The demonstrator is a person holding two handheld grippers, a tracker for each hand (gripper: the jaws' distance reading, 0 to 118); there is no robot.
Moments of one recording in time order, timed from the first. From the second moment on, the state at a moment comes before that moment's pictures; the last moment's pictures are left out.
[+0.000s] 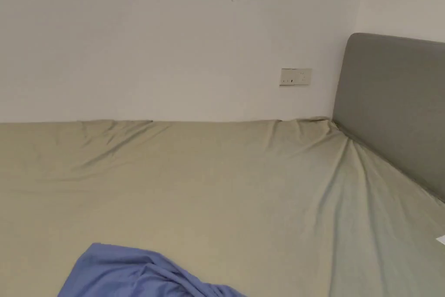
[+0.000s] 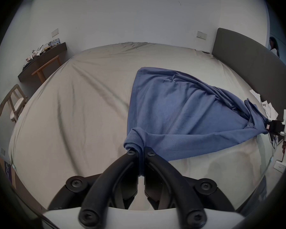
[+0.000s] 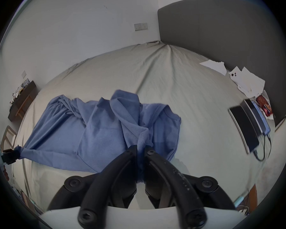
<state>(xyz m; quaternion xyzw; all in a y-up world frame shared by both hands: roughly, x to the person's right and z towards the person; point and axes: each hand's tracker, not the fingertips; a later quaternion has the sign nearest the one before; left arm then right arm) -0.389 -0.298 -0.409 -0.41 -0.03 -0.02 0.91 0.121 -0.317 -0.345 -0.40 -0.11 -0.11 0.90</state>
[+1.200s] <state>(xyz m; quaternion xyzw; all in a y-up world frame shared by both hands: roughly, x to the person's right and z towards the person) -0.412 -0.256 -0.387 -0.35 0.02 0.03 0.94 0.106 -0.251 -0.275 -0.29 -0.17 -0.08 0.94</state>
